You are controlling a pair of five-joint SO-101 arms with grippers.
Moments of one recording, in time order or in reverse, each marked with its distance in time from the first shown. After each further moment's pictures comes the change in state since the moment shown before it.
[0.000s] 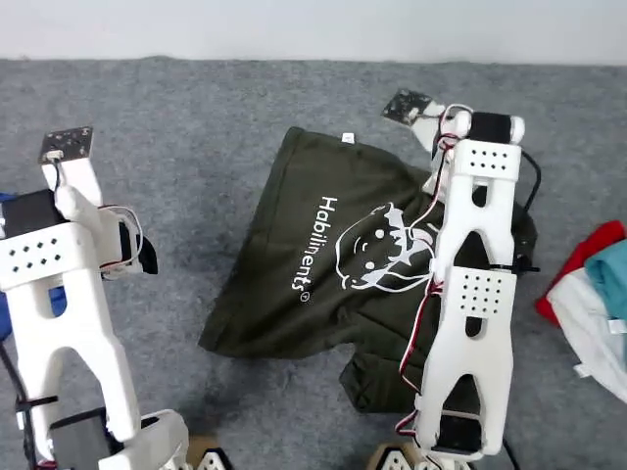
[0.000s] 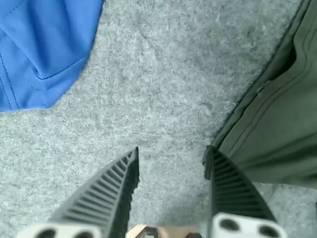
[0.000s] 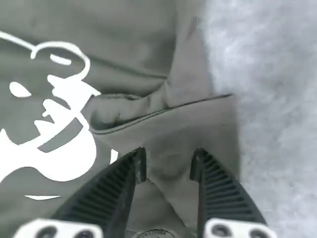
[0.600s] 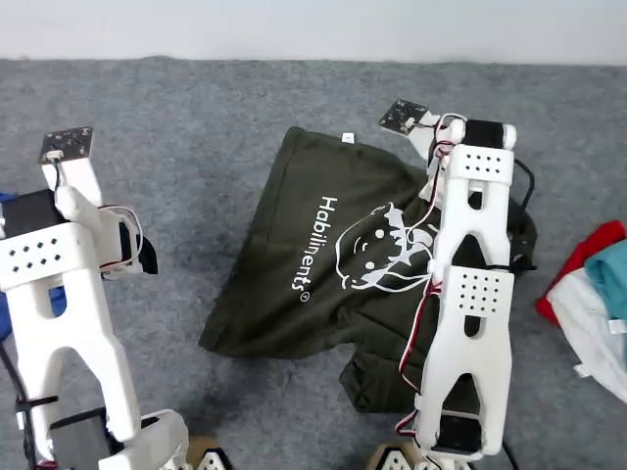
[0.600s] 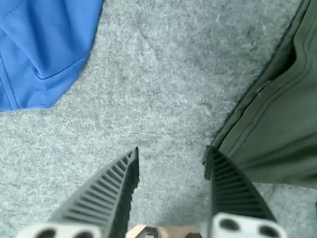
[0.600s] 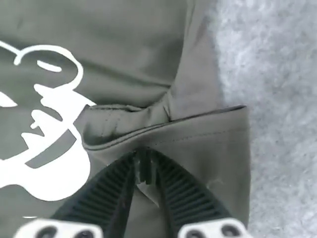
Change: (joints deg) left arm 0.0 0.0 0.0 0.0 0.0; right arm -0.2 2.5 1.6 -4.2 0.0
